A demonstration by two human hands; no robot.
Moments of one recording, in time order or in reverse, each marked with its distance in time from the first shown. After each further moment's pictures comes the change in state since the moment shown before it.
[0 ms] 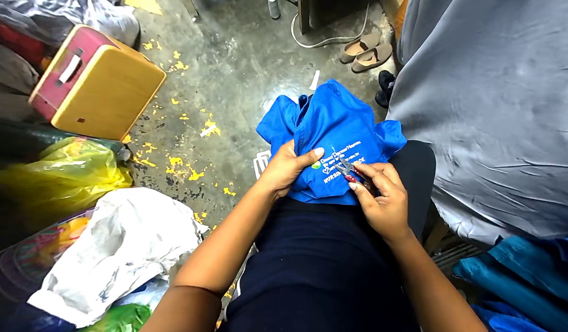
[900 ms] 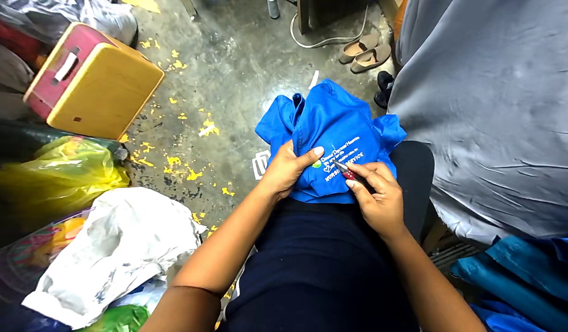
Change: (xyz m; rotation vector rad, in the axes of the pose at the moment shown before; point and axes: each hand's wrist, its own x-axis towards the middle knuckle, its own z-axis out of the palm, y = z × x) left_hand -0.001 -0.002 0.003 -0.016 0.029 0.047; right_hand 0.003 0.001 0.006 0.056 -0.012 0.025
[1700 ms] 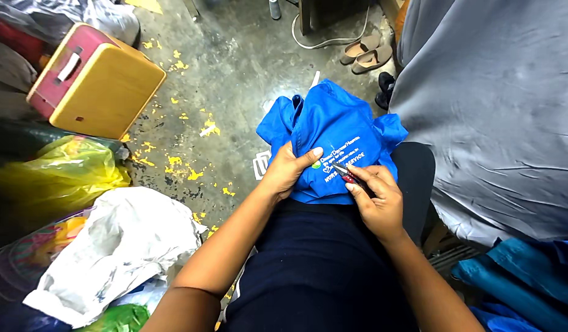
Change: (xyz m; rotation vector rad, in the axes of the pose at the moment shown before) left_hand -0.001 -0.002 -0.001 -0.039 0.012 0.004; right_hand -0.004 0.000 0.002 -0.004 0.020 -0.033
